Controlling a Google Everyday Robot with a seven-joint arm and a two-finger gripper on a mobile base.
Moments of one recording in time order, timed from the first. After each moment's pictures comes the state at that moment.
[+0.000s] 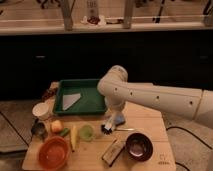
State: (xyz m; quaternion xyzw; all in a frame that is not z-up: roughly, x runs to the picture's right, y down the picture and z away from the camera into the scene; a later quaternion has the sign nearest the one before) arm 0.064 0.130 0.734 -0.29 -0.11 -0.49 0.82
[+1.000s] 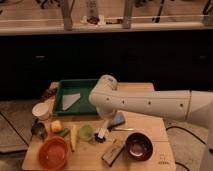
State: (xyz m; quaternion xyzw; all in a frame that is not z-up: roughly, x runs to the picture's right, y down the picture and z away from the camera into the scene) arm 0.022 0.163 0.736 -0.28 -0.12 -0.51 0.80
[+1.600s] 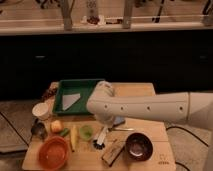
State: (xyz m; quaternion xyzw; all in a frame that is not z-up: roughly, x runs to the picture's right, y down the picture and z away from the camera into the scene) arm 0.018 0.191 0.722 -0.28 -0.12 -0.52 0.80
